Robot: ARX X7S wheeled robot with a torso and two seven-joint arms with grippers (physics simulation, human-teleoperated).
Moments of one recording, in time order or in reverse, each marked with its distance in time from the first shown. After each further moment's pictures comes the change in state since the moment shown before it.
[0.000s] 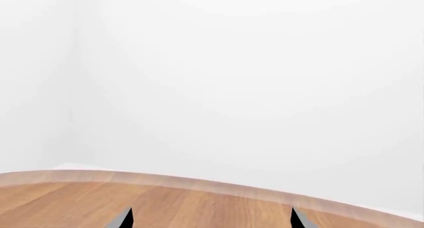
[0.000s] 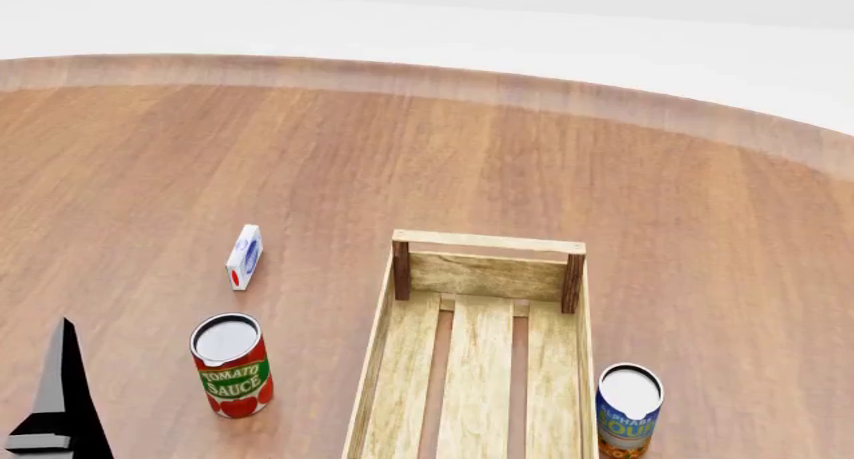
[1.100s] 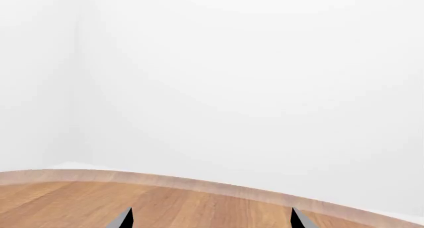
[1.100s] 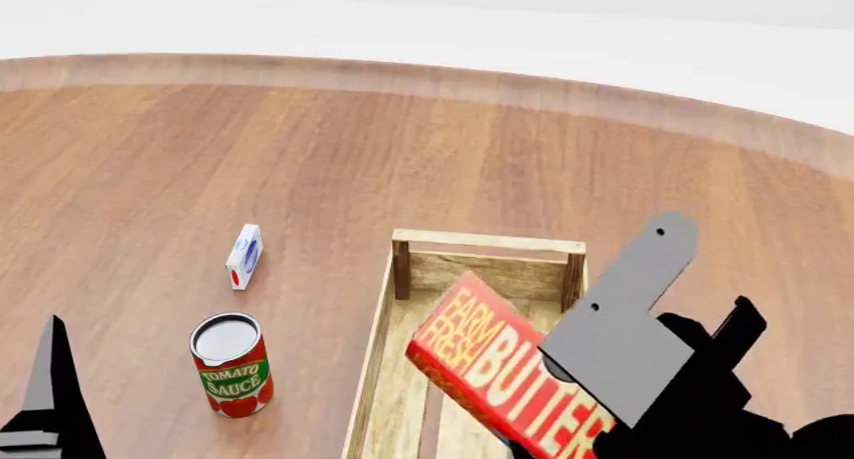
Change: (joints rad) left arm 0.001 -0.018 -0.006 0.009 -0.027 0.003 -0.019; right arm 0.359 -0.172 0.350 0.136 0.291 0.181 0.345
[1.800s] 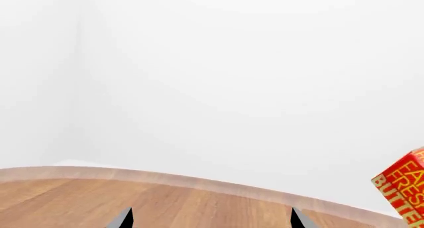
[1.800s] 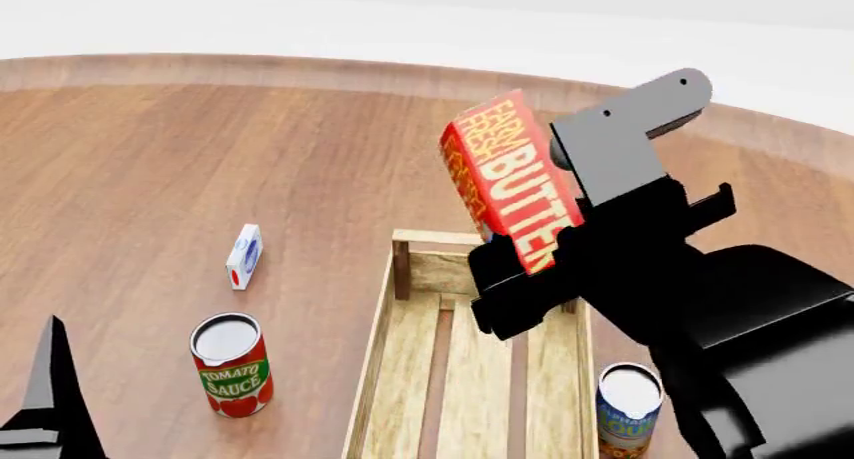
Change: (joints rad) left arm -0.002 -0.004 0.002 -0.021 -0.007 0.016 -0.004; right arm 0.161 -0.344 -0.026 0.628 -0.200 -0.268 0.184
